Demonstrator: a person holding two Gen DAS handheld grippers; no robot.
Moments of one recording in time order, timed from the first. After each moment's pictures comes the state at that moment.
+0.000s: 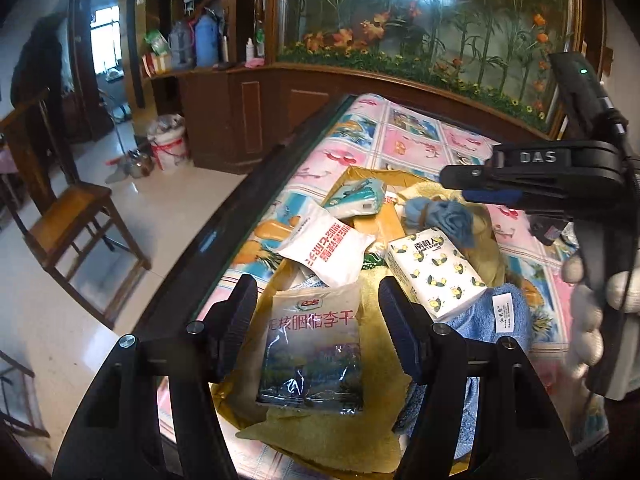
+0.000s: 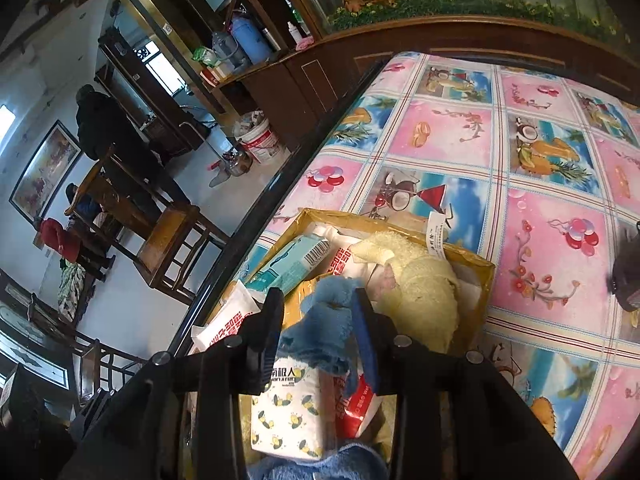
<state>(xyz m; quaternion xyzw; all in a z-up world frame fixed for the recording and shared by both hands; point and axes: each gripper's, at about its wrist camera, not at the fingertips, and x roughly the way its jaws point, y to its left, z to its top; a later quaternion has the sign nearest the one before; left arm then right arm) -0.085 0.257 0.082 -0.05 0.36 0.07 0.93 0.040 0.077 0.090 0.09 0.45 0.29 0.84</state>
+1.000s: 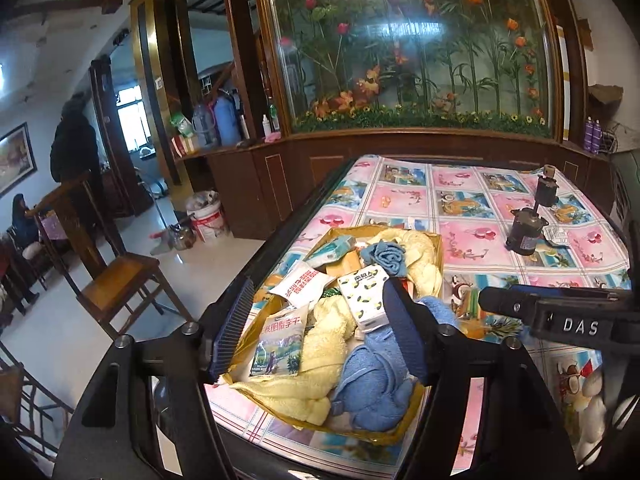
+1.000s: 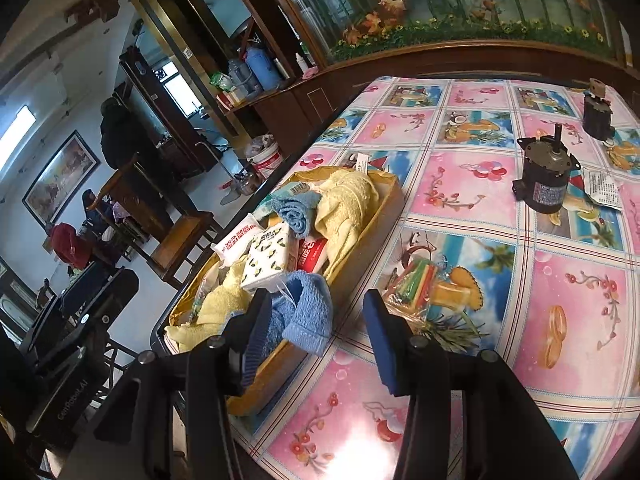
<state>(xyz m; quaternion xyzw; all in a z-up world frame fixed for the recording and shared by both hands) -0.153 0.165 0.138 0.05 0.26 0.13 0.96 -0.065 -0.022 0.081 0.10 0.40 0.30 0.86</state>
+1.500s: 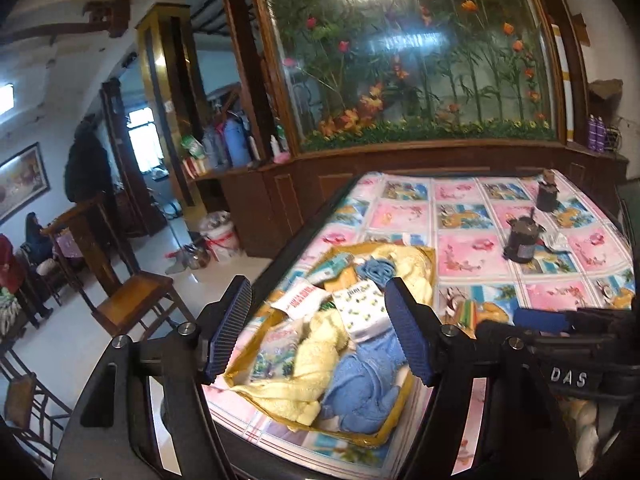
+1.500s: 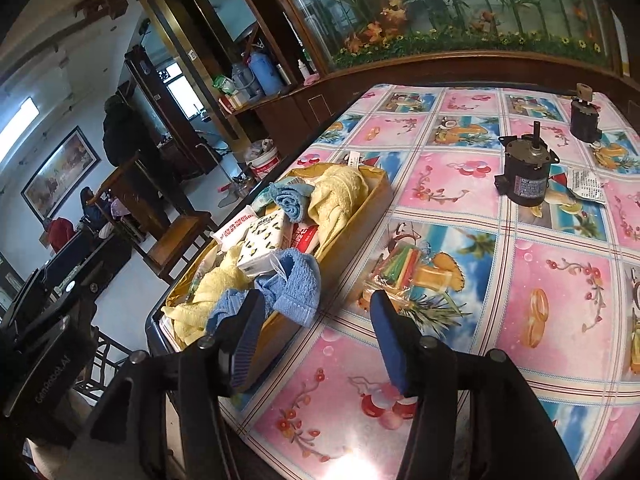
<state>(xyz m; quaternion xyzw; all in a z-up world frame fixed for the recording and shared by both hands) -0.168 0.132 0.147 0.07 0.21 0.16 0.96 -0.089 -0.036 0.078 0.09 0.38 0.30 0.87</state>
